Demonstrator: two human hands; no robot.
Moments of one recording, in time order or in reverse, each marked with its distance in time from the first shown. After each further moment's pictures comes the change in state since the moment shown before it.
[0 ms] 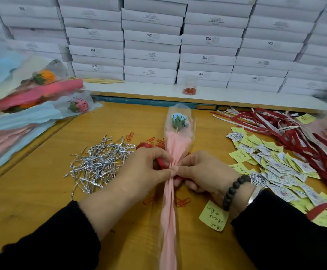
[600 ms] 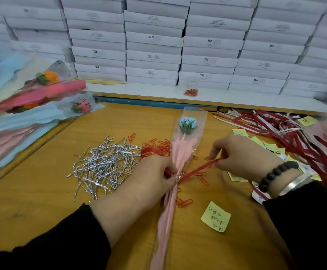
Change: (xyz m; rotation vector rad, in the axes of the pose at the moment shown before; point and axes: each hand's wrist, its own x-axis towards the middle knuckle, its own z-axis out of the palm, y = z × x) left_hand 0.000 -0.001 0.009 0.335 -0.026 0.099; right_hand -0.016 -0.014 -0.053 -0.880 0.286 -0.153
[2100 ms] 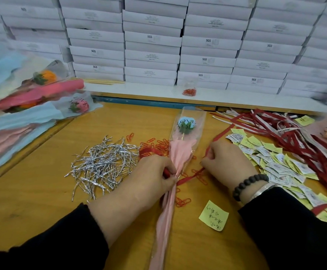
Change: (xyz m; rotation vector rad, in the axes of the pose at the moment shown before) left_hand -0.001 0.002 -0.001 0.029 -0.002 0.016; right_hand 0.012 -0.002 0.037 0.056 0.217 0.150
